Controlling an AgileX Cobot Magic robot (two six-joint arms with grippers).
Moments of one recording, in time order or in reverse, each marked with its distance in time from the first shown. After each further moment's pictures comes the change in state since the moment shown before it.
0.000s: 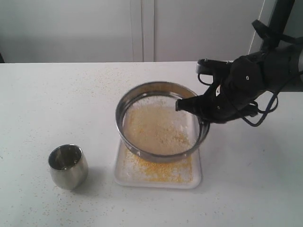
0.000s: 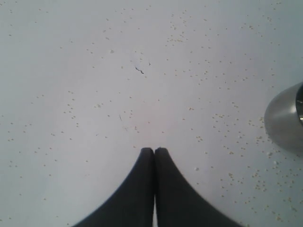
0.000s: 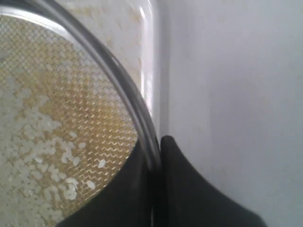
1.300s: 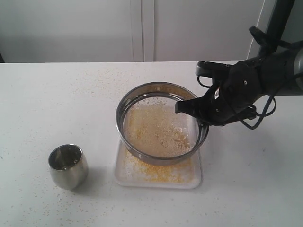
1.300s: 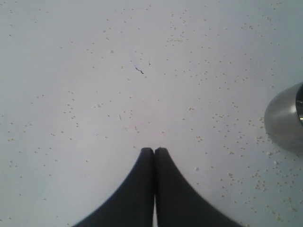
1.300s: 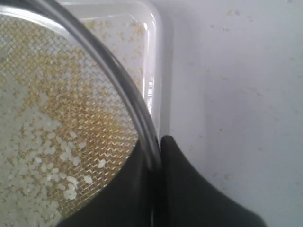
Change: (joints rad) left arm 0.000 0.000 0.000 0.000 0.000 0.000; right arm -0.001 0.023 0.012 0.000 -0.048 0.006
